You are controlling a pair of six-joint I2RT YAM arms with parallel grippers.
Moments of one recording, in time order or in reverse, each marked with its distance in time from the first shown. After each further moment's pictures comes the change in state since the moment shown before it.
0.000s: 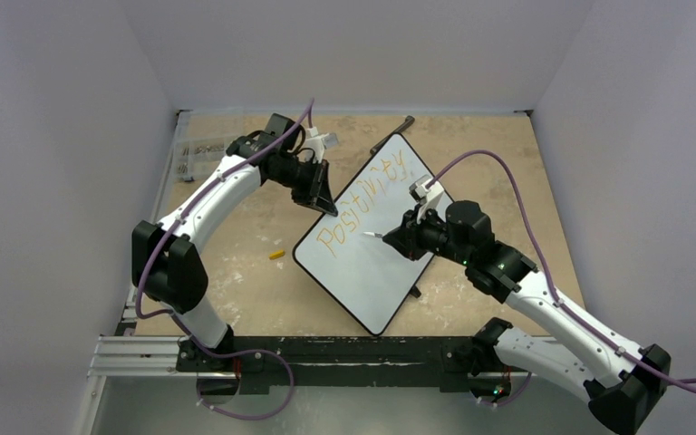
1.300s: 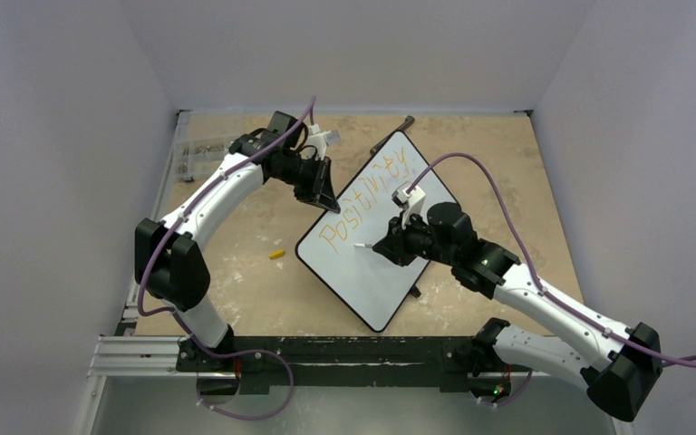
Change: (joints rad) left arm -0.010 0.019 0.026 0.016 -0.011 -0.027; right arm 0.065 0.093 -0.013 0.028 -0.003 0.011
